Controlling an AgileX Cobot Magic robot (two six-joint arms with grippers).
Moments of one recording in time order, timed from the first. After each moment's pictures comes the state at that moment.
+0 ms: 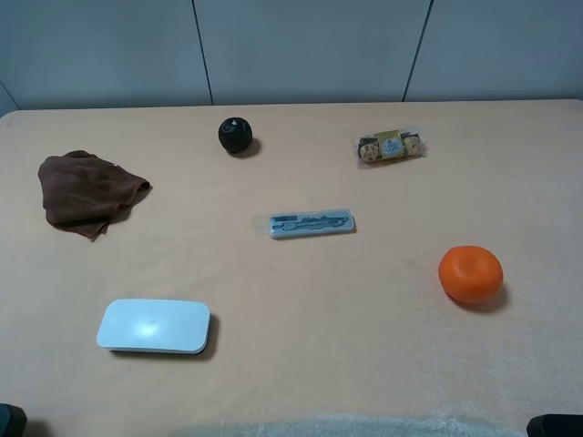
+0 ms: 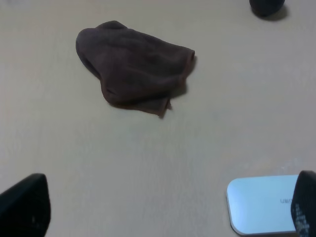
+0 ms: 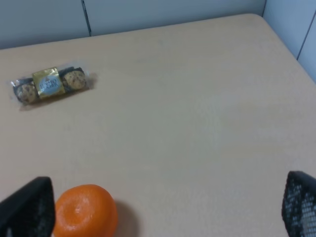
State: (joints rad) left arm 0.03 -0.01 -0.49 -0.02 1.07 0.07; right arm -0.02 -0.01 -0.49 -0.05 1.02 0.13
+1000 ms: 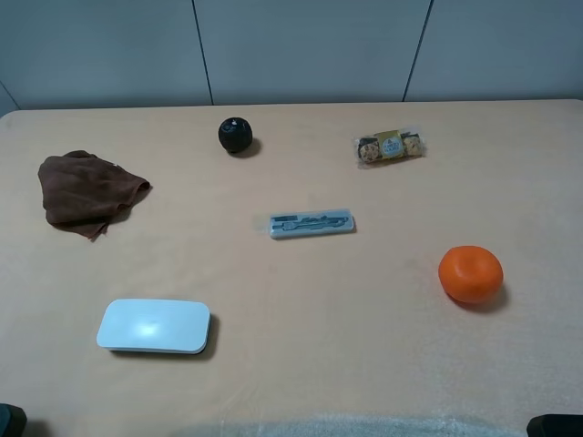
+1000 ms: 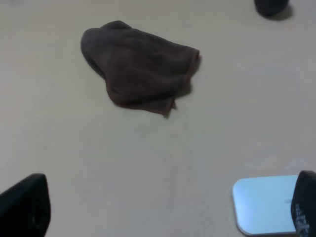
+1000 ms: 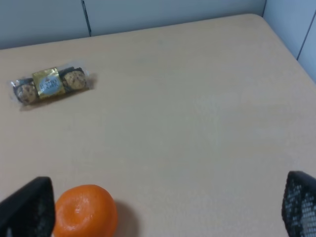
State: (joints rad) left arm 0.03 -0.01 -0.49 -0.01 1.07 0.07; right arm -0.02 -0.01 -0.49 -0.05 1.02 0.13
